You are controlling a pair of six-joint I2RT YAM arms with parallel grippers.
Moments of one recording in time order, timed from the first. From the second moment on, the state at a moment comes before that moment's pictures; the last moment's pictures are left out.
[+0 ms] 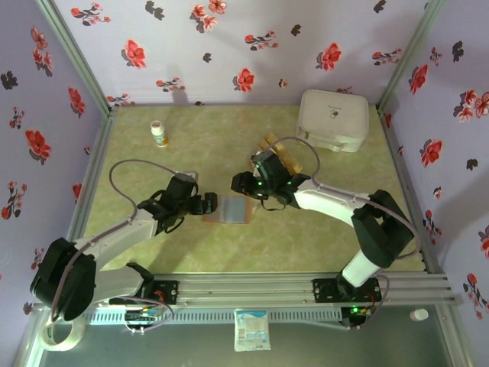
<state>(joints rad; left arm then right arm) -0.61 1.21 0.61 -0.27 -0.12 -0.49 0.76 1.58 0.97 -0.14 -0.23 0.88</state>
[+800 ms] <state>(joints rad) -0.61 1.41 0.68 -0.29 -0.12 -0.49 0.76 1.60 0.87 -0.34 -0.03 0.74</state>
